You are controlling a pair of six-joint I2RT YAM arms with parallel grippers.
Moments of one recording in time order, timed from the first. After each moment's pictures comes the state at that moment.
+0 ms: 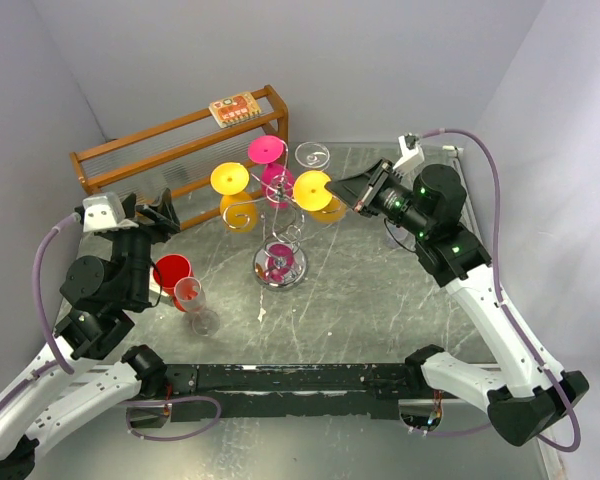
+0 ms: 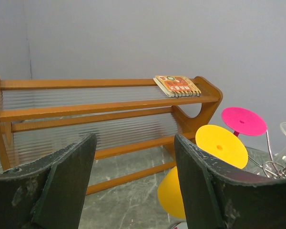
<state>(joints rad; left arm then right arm) -0.74 0.57 0.77 0.14 -0.78 -0.02 0.45 1.03 1.17 -0.21 -0.31 0.84</state>
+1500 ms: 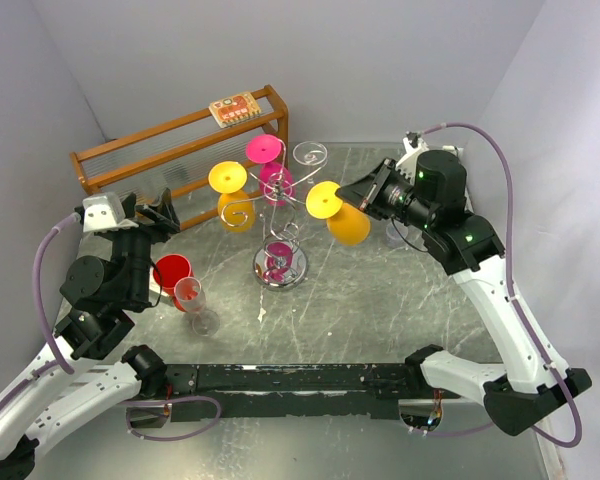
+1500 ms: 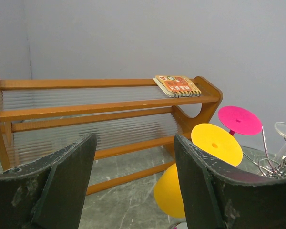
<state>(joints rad) -0.74 0.57 0.77 0.14 -0.78 -0.02 0.45 1.10 1.38 -0.60 -0.22 0.81</state>
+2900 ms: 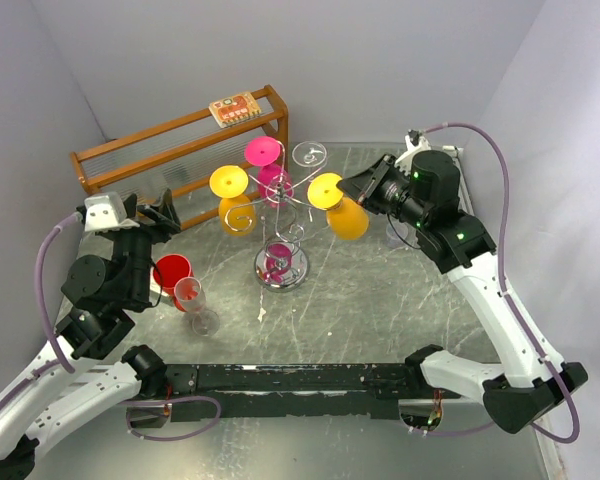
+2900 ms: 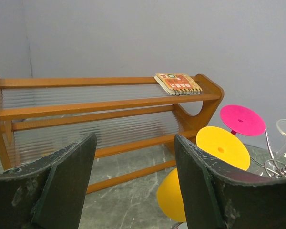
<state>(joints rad) -0.74 0.57 0.77 0.14 -0.78 -0.02 0.46 1.10 1.33 -0.50 -0.13 0.81</state>
